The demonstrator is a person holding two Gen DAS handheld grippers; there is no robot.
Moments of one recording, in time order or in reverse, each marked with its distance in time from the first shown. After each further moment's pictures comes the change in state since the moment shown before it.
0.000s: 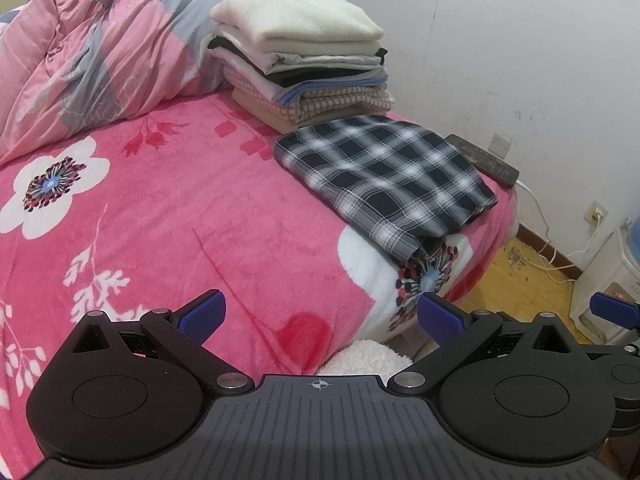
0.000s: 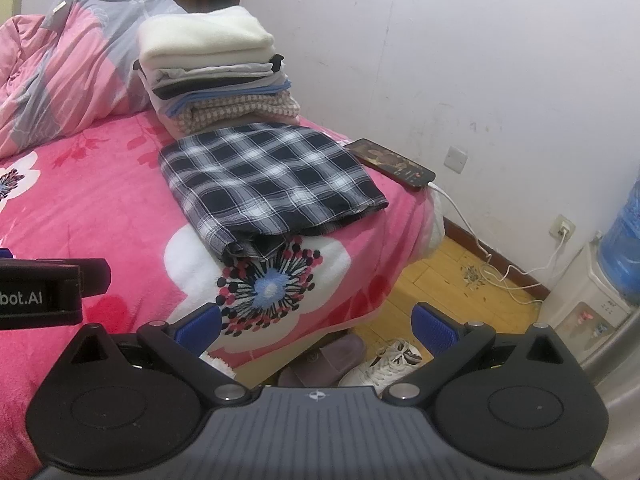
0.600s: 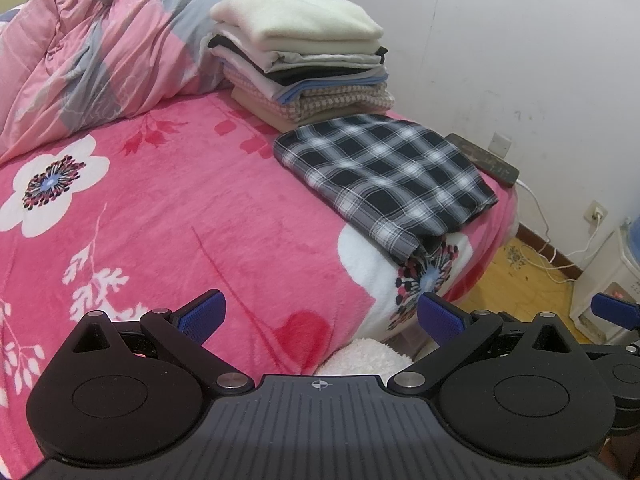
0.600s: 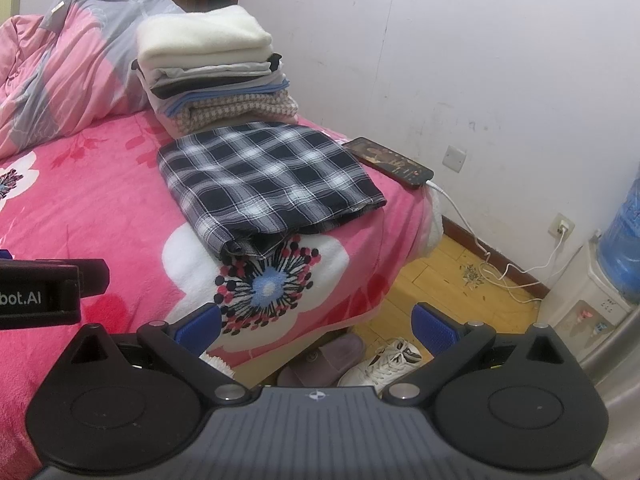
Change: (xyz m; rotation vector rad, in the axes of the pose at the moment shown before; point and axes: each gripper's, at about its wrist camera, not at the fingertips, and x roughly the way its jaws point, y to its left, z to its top) left arm 0.001 0.000 -0.001 0.000 0.001 -0.002; right arm 0.001 -0.002 -0.001 0.002 0.002 -0.002
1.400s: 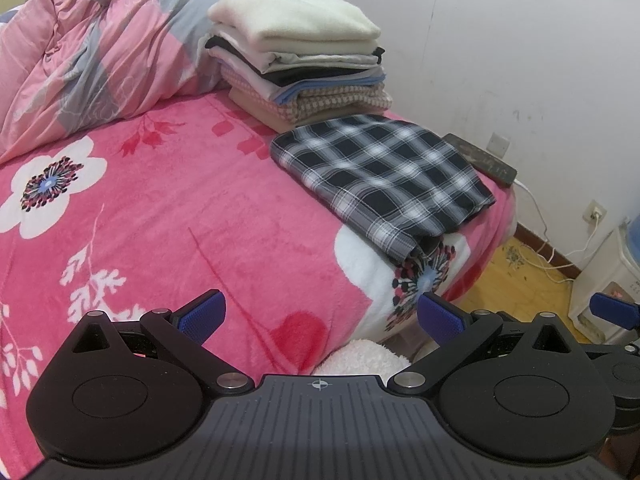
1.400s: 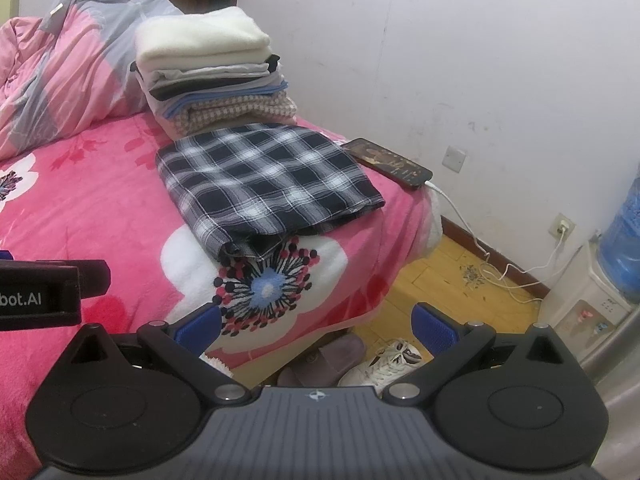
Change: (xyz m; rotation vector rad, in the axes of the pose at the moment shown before) left arm 0.001 -0.001 0.001 0.003 -0.001 -0.004; right arm 0.000 -0.001 0.000 0.005 -0.003 0.000
